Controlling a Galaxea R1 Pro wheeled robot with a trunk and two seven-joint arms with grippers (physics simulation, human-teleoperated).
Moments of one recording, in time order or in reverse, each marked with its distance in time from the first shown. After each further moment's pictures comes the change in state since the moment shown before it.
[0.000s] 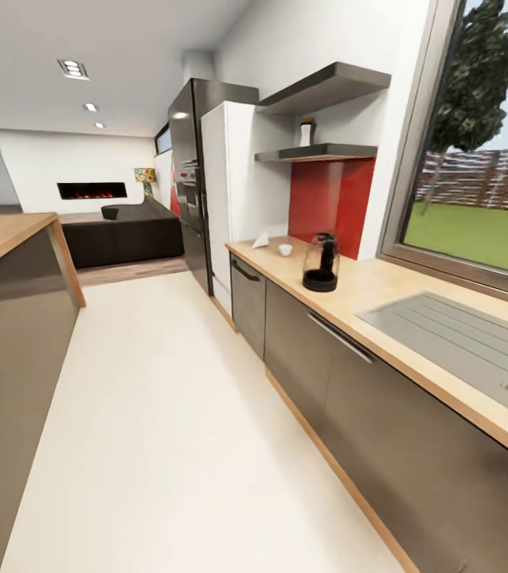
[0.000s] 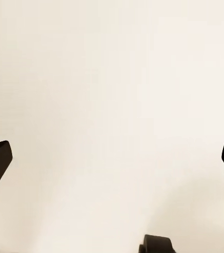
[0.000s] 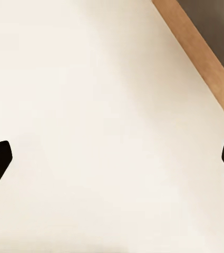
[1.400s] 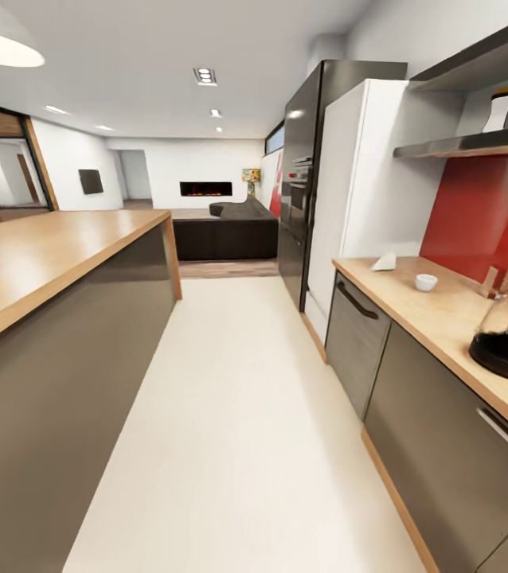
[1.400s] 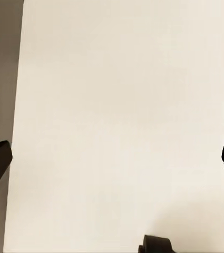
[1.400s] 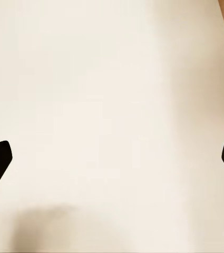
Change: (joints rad) left arm -0.002 0.000 -0.001 0.000 0.003 0.000 0.000; right arm 0.000 0.000 0.000 0.000 0.000 0.000 0.000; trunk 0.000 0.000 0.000
